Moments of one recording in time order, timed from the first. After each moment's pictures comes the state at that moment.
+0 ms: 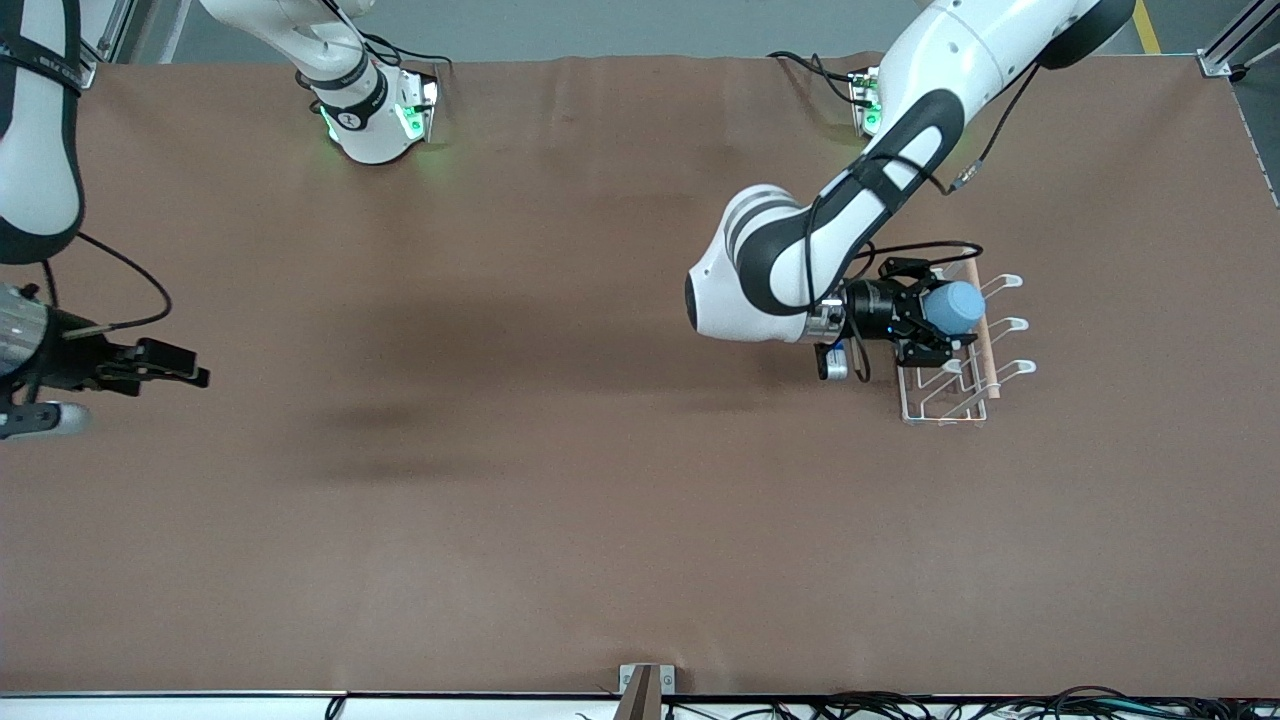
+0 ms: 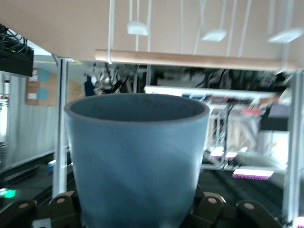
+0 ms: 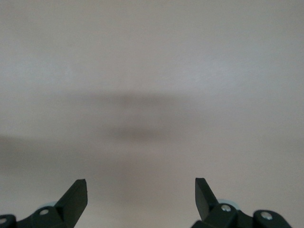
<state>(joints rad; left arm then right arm) -0.21 0.72 -0.63 -1.57 1.32 0.88 0.65 0.08 0.26 -0.22 -1.52 0.17 1.75 -0.23</state>
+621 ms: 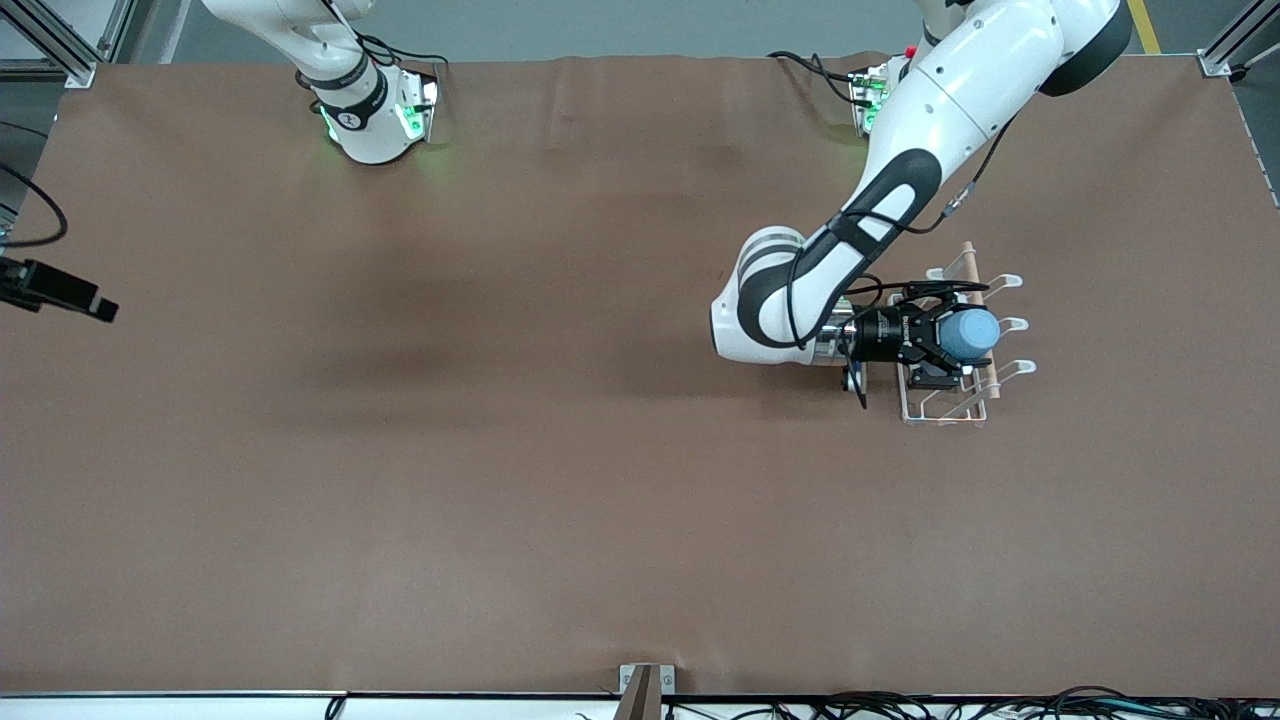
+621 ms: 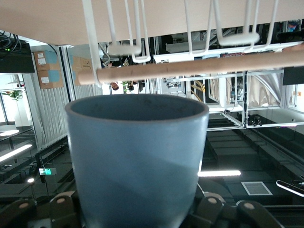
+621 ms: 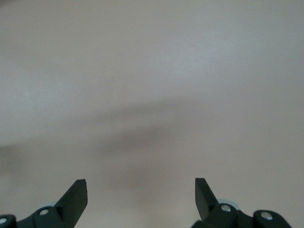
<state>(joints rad) -0.19 0.78 -0.57 -1.67 1.43 0.88 0.70 0.03 0.10 -0.22 -1.48 0.10 1.52 0.01</state>
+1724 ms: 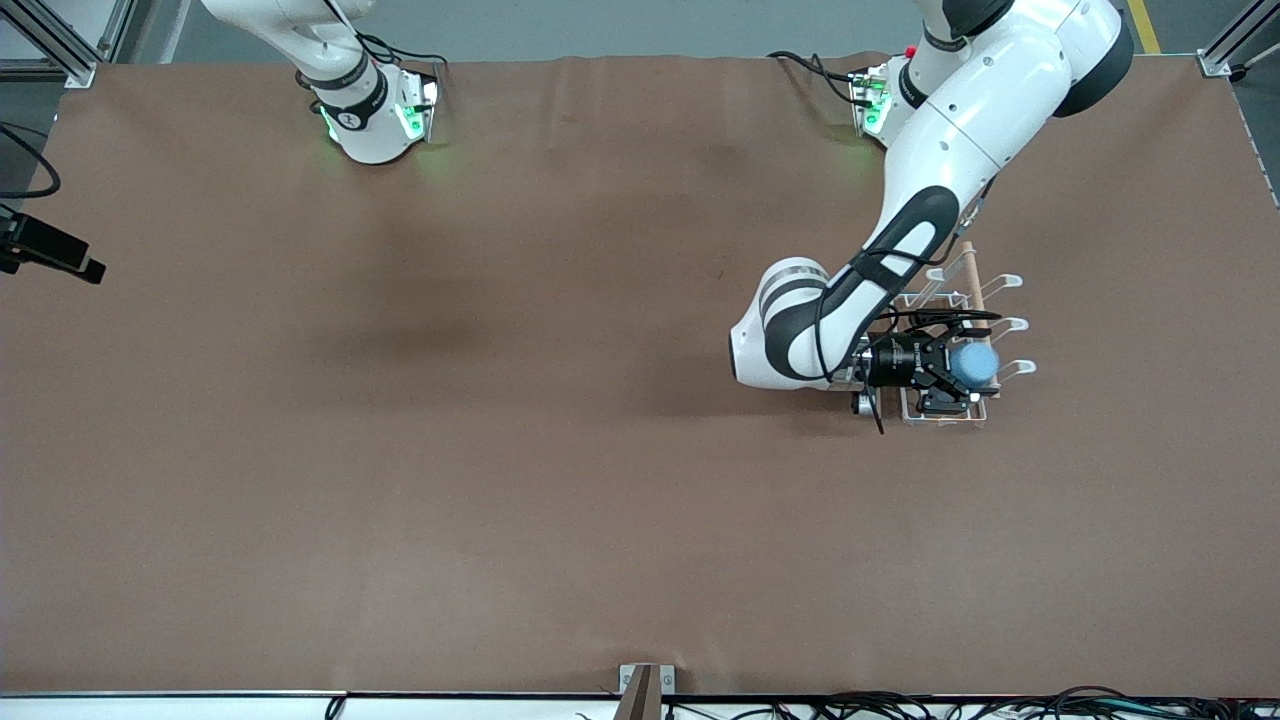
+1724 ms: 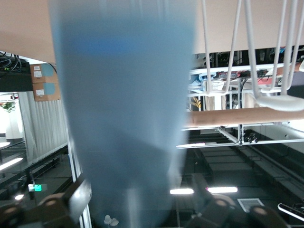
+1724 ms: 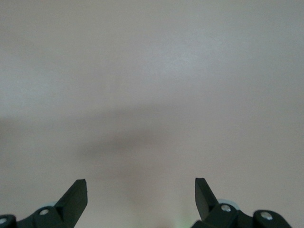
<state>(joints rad) -0.15 0.84 -0.56 -1.61 1.41 0.96 0.66 0.06 0.05 -0.19 -1.47 0.03 1.47 0.02</state>
